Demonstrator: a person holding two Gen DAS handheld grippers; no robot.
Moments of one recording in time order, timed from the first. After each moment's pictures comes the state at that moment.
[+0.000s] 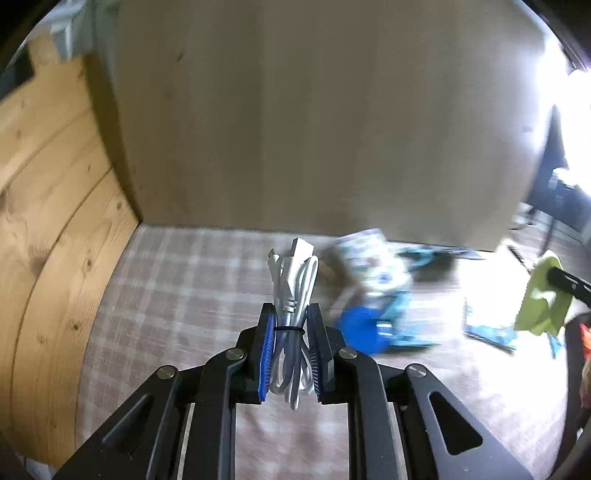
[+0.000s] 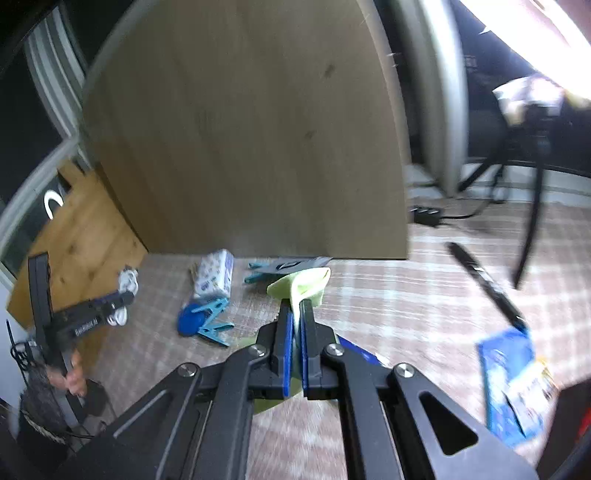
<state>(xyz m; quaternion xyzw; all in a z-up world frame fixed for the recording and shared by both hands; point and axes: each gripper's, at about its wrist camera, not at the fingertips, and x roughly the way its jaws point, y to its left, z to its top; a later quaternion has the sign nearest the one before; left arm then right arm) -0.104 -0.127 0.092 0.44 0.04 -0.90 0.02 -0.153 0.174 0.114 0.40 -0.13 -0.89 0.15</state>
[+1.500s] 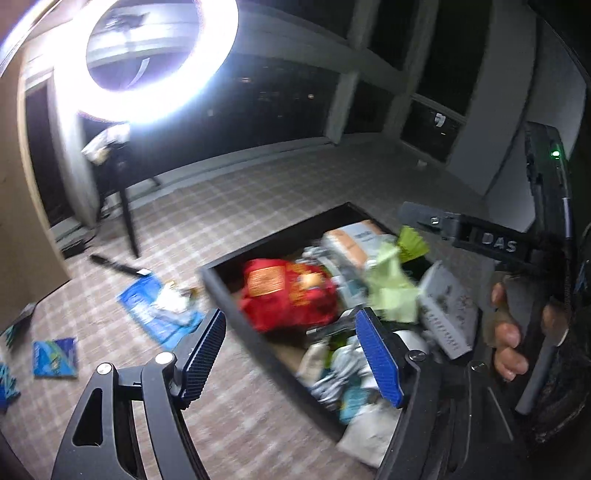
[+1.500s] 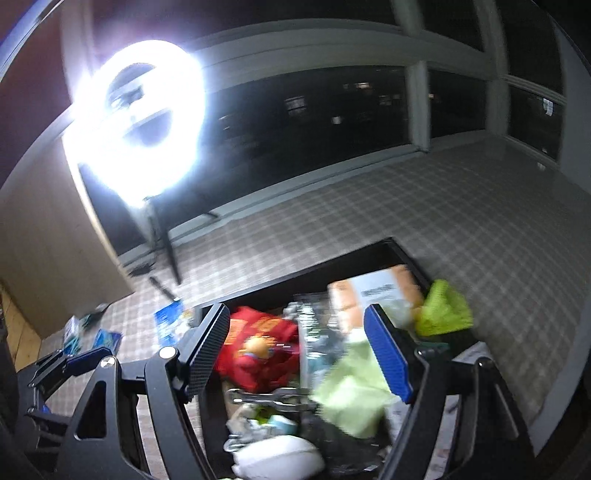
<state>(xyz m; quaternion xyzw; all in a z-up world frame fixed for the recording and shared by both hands) 0.007 0.283 0.157 0.40 -0.06 -0.84 -0.38 0.100 0.456 0.175 0.33 -0.17 -0.91 -0.18</state>
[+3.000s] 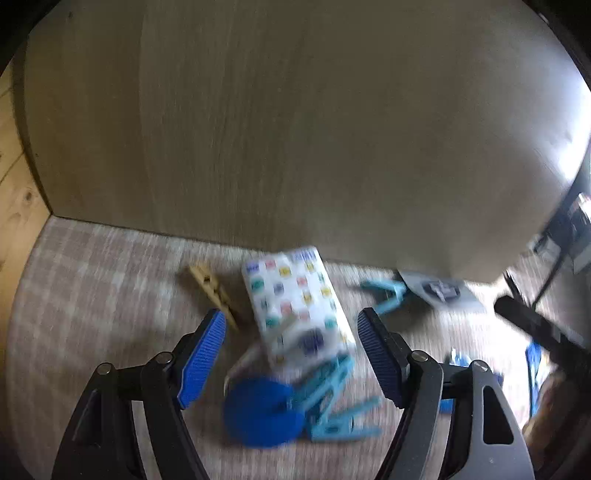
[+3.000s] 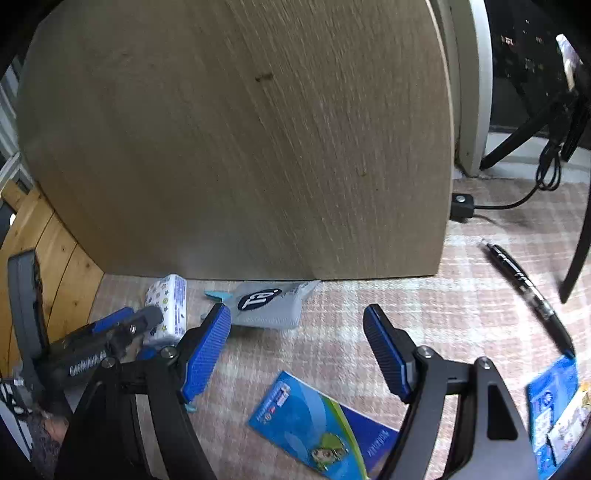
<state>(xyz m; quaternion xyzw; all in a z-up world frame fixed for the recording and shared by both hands) -0.226 -0.109 0.035 0.50 0.11 -0.86 0.01 -0.249 0.128 0.046 0.46 -0.15 -0.87 0.10</state>
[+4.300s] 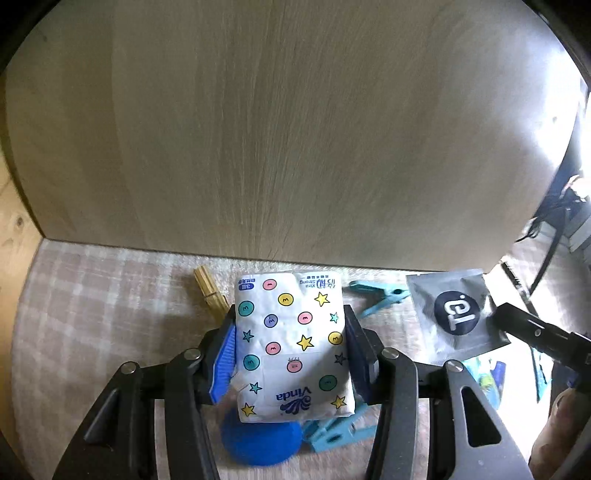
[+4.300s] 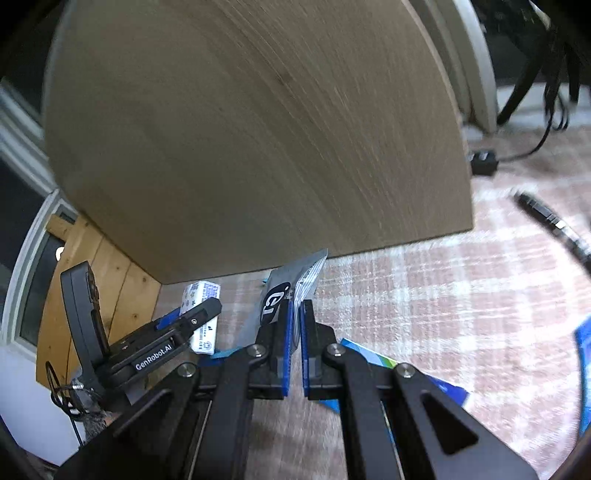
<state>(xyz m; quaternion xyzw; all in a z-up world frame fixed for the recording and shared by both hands) -0.193 -0.106 0.038 0.48 0.07 -0.88 -0.02 -0.218 0.122 0.054 0.44 -0.25 -0.85 0.16</state>
